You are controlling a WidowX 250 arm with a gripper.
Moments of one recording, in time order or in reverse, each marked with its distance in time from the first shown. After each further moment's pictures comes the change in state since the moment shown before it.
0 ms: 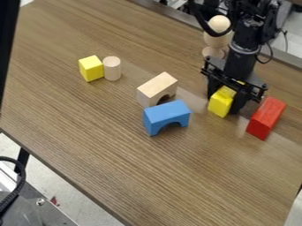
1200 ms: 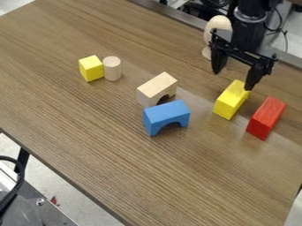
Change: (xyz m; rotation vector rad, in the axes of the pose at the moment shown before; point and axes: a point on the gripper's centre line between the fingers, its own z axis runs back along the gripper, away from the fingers) arm 0.023 0.008 0.040 0.004 -0.123 -0.039
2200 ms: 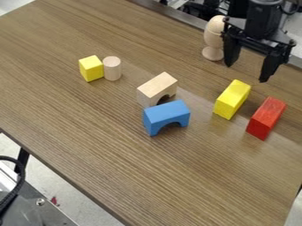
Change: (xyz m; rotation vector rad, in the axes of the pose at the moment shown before) arm 0.003 -0.005 0.019 -0.052 0.040 -0.009
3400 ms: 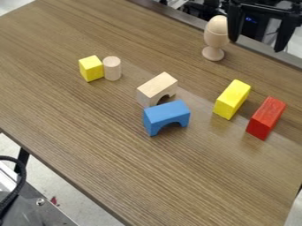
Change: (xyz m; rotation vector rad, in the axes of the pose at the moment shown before) arm -0.008 -0.012 0.062 -0.019 0.036 0.279
